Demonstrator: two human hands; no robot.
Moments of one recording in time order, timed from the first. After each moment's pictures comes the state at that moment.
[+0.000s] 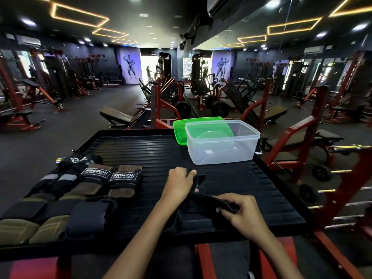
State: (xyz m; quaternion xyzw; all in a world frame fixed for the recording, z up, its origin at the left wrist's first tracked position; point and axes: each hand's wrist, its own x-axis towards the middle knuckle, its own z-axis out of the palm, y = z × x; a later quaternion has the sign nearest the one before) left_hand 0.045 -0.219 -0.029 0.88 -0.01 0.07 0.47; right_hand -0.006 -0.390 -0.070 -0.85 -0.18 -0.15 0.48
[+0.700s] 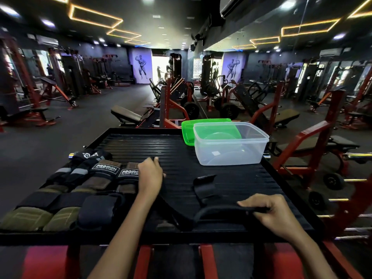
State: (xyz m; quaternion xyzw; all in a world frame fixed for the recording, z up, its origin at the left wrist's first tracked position) left_hand 0.061 -0.160 -0.027 0.85 0.15 0.25 0.45; right_hand 0.005 -0.444 -0.070 -0.86 -0.23 -0.15 0.42
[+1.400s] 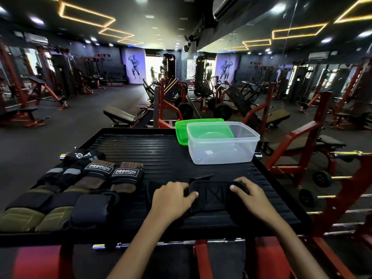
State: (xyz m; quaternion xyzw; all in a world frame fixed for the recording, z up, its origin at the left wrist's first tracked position) left_hand -0.009 -0.207 -0.025 0.98 -0.02 0.06 0.16; right_hand 0.024 -0.427 -0.063 -0.87 -0.07 -0.10 0.49
